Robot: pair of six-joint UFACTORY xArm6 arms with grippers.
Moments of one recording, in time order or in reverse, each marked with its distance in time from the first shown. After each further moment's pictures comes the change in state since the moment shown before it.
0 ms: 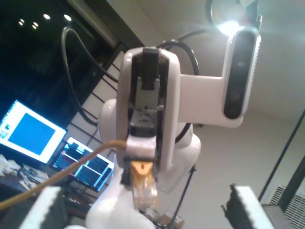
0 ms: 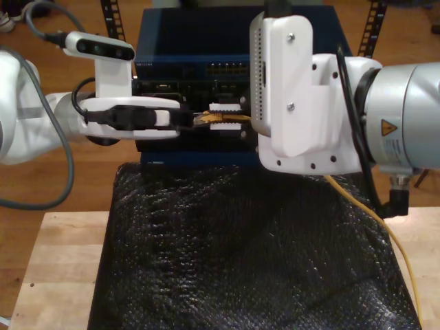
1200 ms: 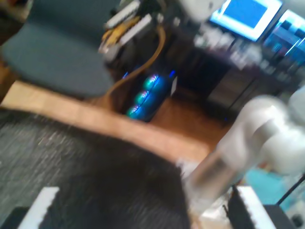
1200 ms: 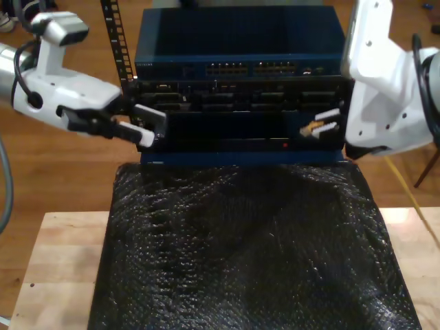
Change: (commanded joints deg) left arm 9.0 -16.6 -5.1 31.6 -29.7 9.1; right arm -28.8 10.0 -5.4 -1.3 26.6 11.8
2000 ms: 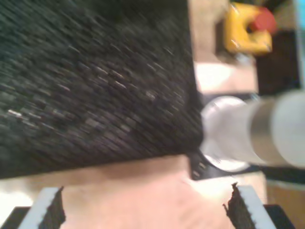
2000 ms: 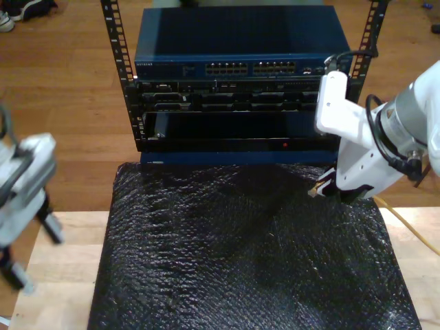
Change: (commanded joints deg) left arm 5.0 -17.0 15.6 43.3 -1.7 25.0; right arm 0.0 10.3 2.0 -10.2 0.7 5.8
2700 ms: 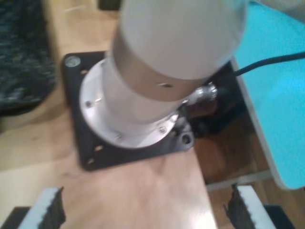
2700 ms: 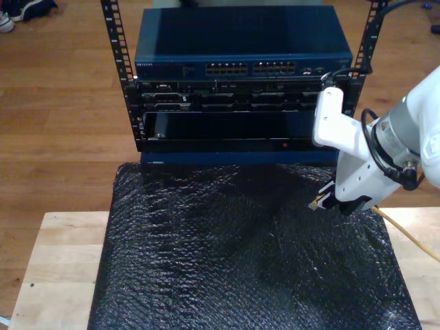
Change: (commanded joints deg) left arm 35.7 0.0 20.4 14.8 -6.2 41.8; right arm 0.0 0.8 1.1 -0.6 0.0 0.0
